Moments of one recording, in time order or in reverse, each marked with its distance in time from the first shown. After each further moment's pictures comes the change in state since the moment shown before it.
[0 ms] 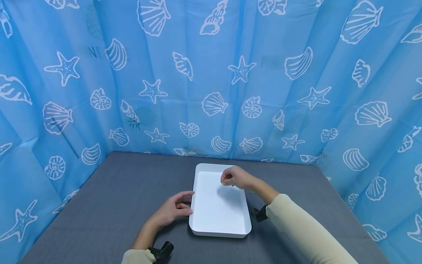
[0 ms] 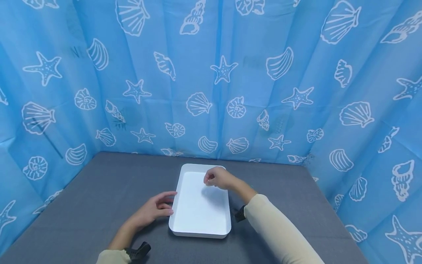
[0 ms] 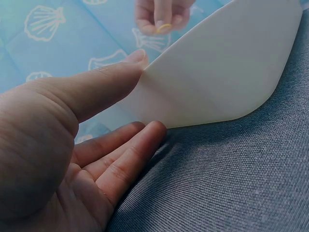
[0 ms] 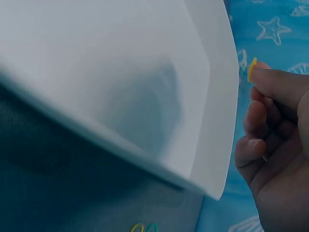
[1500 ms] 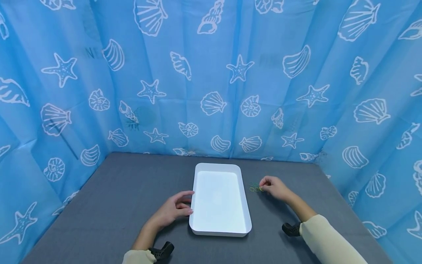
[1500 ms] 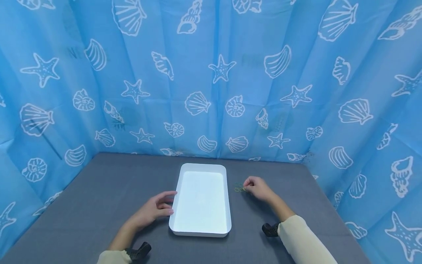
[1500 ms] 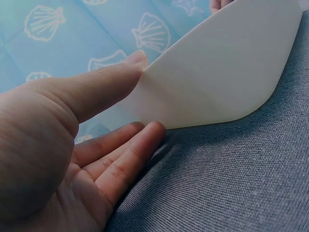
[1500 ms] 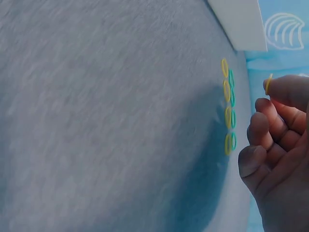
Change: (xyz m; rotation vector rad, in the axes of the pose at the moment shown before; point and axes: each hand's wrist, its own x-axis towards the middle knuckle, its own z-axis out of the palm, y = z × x) left_hand 0.002 -0.003 -0.001 -0.003 -0.003 -0.026; right_hand -0.087 0.105 -0.020 0.122 0.313 0.065
